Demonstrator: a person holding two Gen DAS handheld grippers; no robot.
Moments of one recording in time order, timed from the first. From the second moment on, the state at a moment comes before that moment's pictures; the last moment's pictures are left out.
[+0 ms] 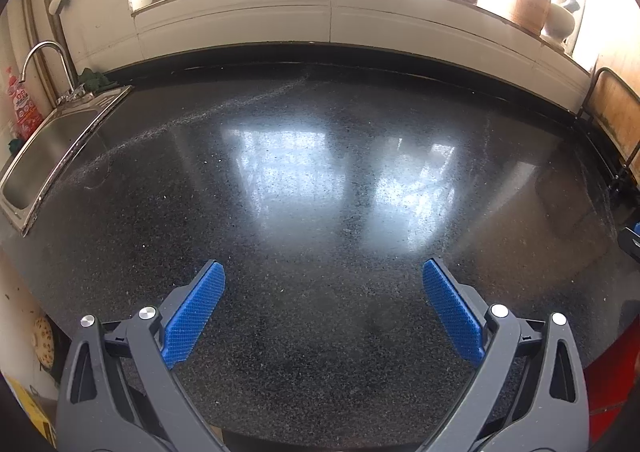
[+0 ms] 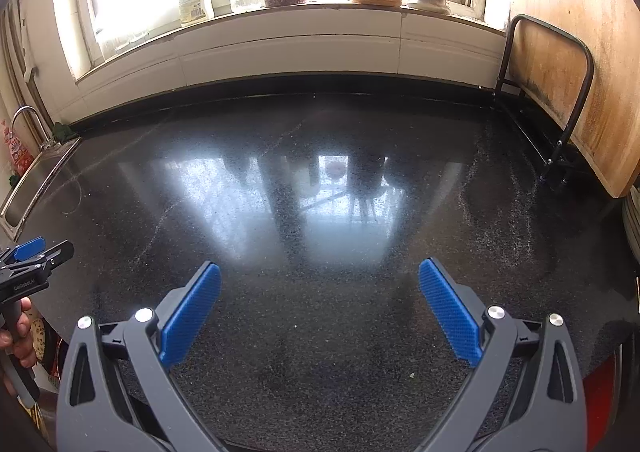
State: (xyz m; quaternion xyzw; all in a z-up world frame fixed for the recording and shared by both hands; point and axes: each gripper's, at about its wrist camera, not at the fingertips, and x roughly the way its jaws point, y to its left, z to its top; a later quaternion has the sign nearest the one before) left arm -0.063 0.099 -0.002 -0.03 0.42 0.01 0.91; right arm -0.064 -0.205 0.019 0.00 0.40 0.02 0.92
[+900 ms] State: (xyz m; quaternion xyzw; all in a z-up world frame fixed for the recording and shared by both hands) left arm -0.063 0.102 0.003 -0.02 0.41 0.03 0.91; right arm -0.064 -0.206 0.015 0.01 0.40 0.02 0.92
